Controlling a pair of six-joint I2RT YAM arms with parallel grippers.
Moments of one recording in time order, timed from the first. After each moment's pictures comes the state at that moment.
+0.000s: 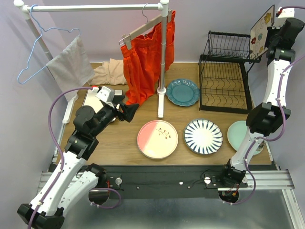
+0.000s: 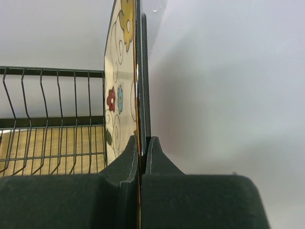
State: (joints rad) left arm -0.44 0.68 0.78 -0.05 0.24 -0.21; right arm -0.33 2.08 2.35 -0.42 -0.03 -0.27
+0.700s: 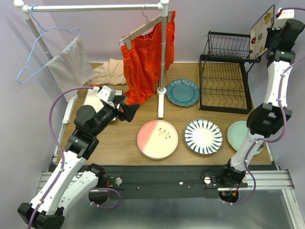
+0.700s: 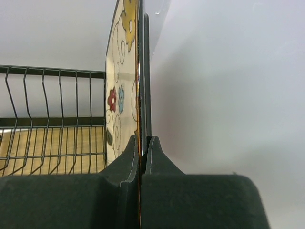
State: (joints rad) left arm -0.44 0.69 0.78 -0.05 0.24 -0.21; right arm -0.33 2.04 2.28 -0.37 -0.05 -0.27
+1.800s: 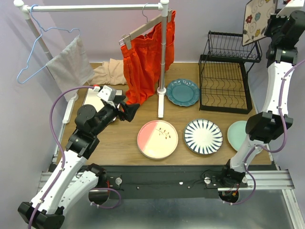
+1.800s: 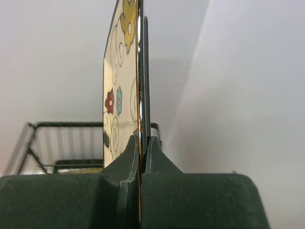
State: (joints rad) left arm -0.44 0.70 0.78 -0.05 0.24 -0.21; right arm -0.29 1.92 2.27 -0.28 -0.07 -0.15
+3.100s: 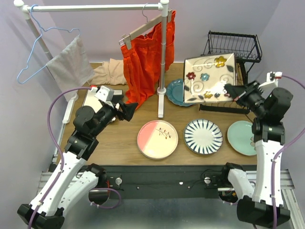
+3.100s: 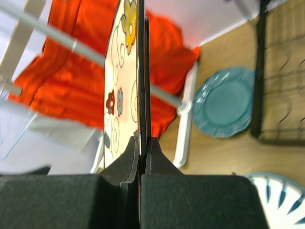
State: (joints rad) left arm -0.44 0.68 0.78 -0.05 0.19 -0.21; right arm -0.26 0.86 1.06 -0.29 -0.56 0.73
